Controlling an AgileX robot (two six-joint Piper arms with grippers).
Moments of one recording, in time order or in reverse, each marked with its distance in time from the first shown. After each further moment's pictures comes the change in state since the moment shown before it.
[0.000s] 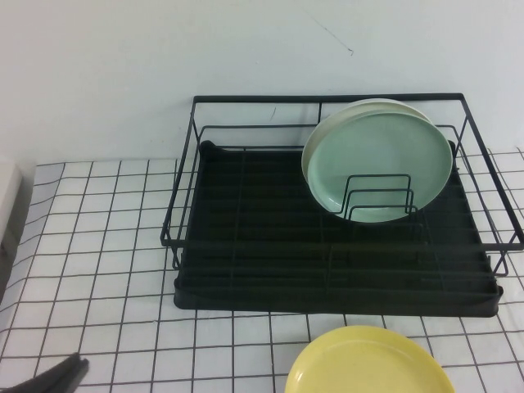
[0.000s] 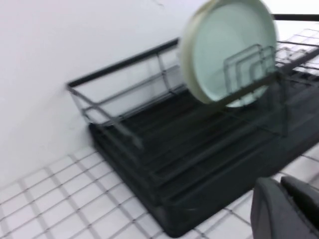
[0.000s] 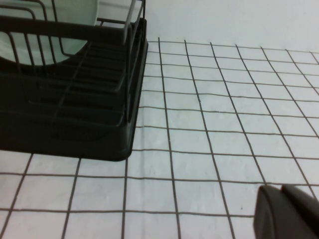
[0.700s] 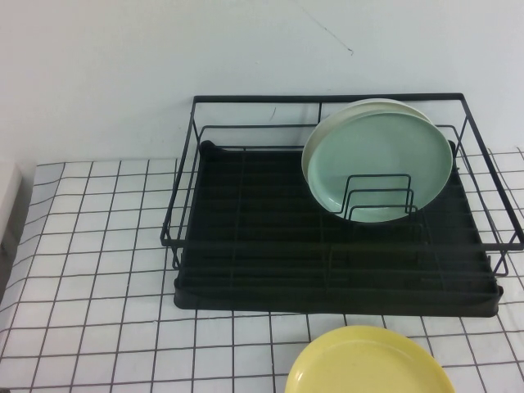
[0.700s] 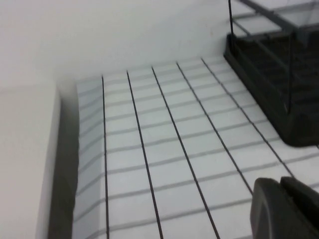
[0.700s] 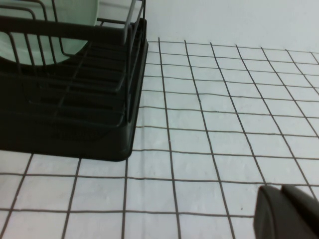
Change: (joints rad) right arm 0.000 0.000 0.000 0.000 0.000 0.000; left arm 0.496 -0.277 0.063 0.255 0.354 -0.350
